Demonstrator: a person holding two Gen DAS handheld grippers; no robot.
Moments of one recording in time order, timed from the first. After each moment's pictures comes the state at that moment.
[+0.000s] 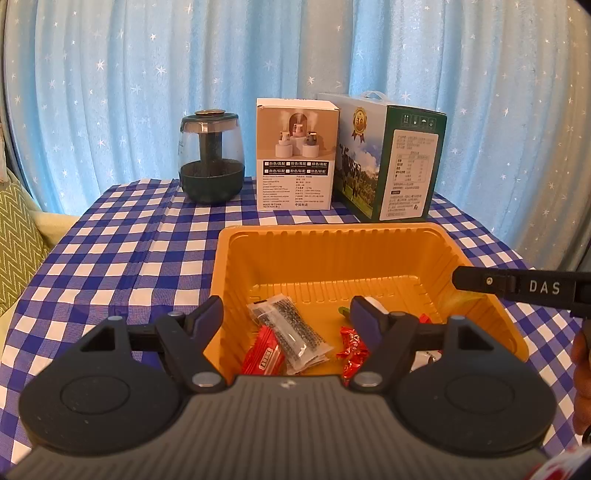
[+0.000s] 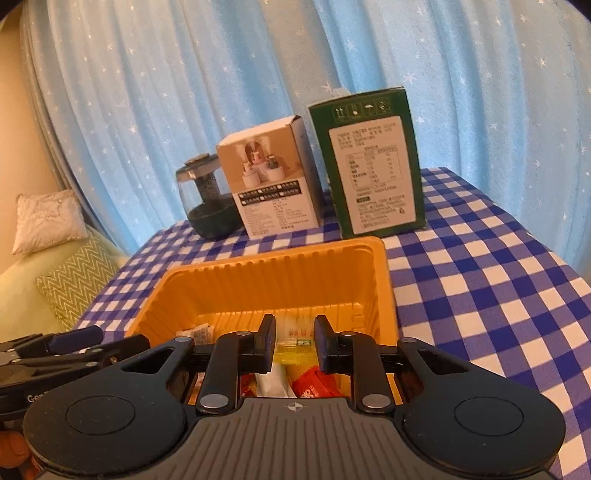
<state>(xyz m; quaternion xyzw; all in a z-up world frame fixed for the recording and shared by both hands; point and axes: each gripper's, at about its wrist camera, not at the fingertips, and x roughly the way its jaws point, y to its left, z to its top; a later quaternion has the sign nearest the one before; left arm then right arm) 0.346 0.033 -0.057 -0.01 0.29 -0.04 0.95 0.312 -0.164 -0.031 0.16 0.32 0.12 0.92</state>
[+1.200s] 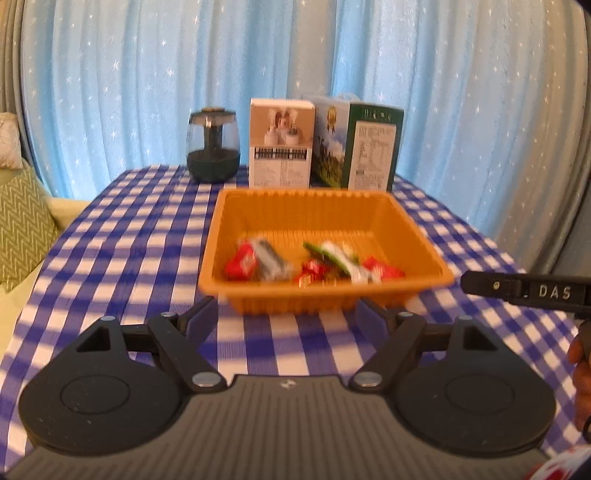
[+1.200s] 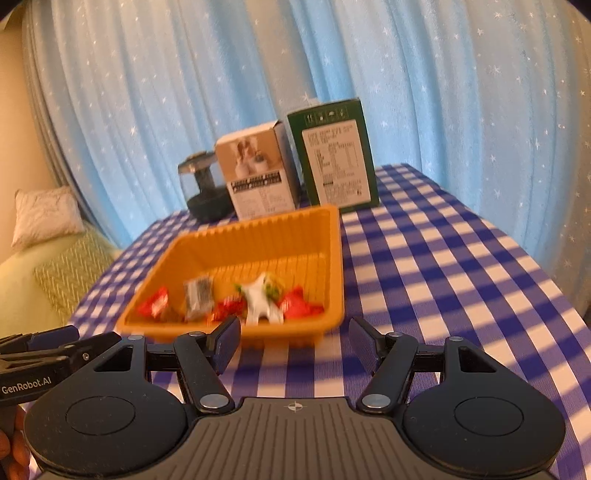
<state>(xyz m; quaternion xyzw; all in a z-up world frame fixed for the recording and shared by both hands) 0.210 0.015 -0.048 -0.02 0.30 -0.04 0.95 0.178 -0.184 -0.015 0.15 0.33 0.09 0.93</state>
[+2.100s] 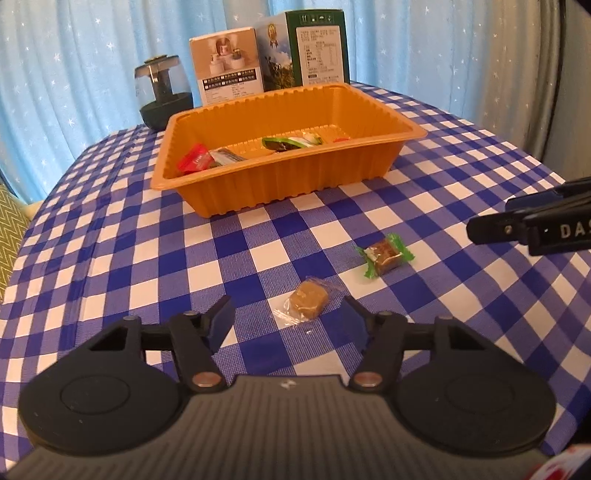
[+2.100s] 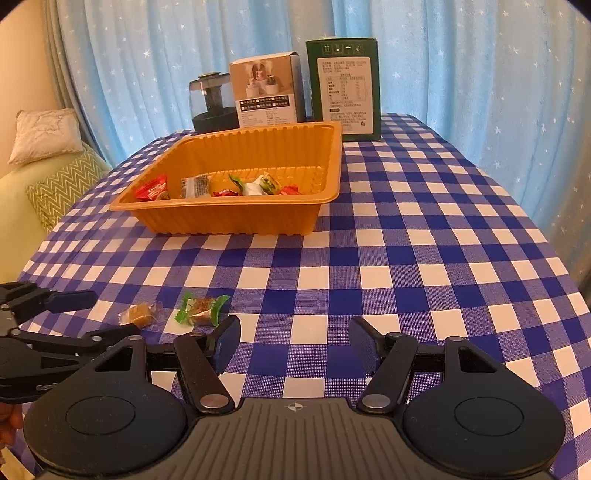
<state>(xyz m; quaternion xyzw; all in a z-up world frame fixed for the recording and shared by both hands) 0.192 -0.006 -0.119 0.09 0.37 -0.09 0.92 0.141 -0.171 -0.056 0.08 0.40 0.10 0.91</state>
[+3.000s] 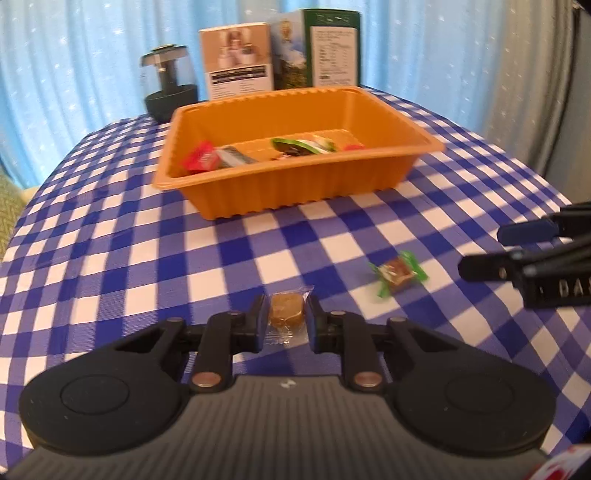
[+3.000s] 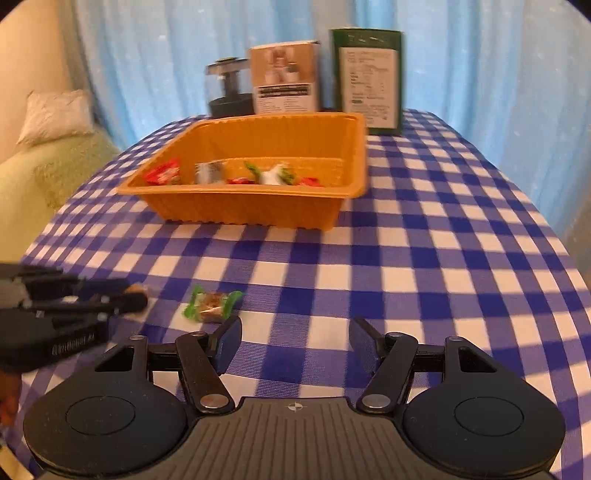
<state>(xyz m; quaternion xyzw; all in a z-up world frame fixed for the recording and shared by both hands) 0.208 0.008 -0.117 0.06 0.37 -0.09 0.92 0.152 -0.146 -0.061 0.03 0.41 0.14 0.90</state>
